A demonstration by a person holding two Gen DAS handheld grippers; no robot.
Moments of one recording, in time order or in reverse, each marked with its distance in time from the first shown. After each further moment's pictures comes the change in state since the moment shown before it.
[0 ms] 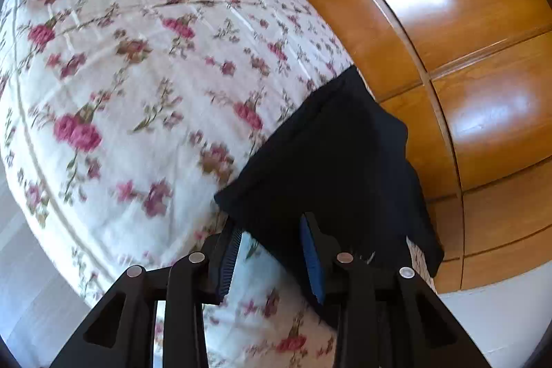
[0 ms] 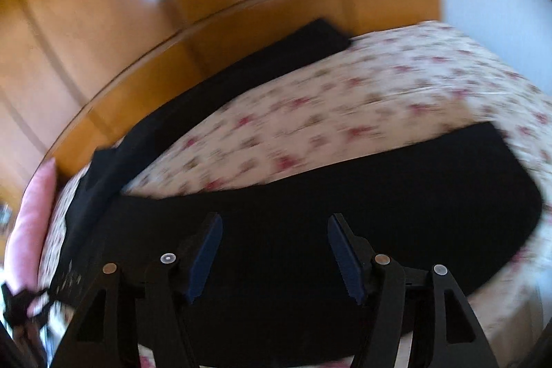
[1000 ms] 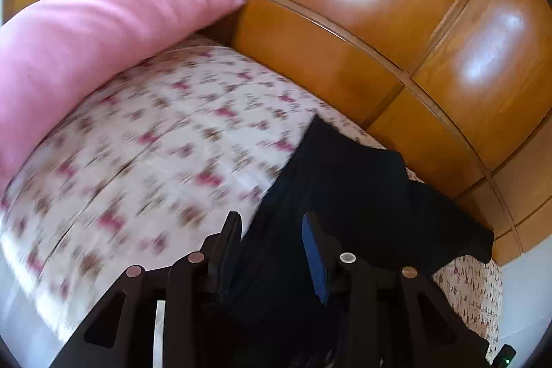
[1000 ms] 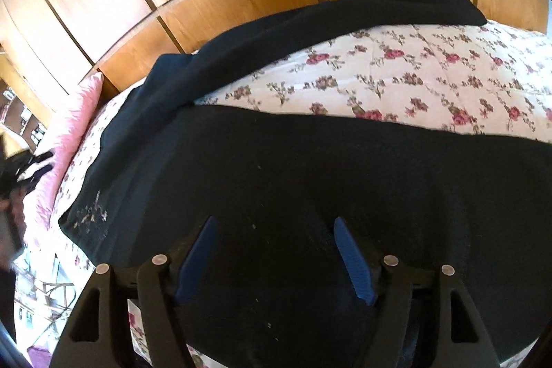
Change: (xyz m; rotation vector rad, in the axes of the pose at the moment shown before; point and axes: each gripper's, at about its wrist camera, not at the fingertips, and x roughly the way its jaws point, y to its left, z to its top) left arm 0.025 -0.124 0.097 0.379 -0.093 0.172; right arm 0.061 0.098 -0.030 -0.190 0.164 0.159
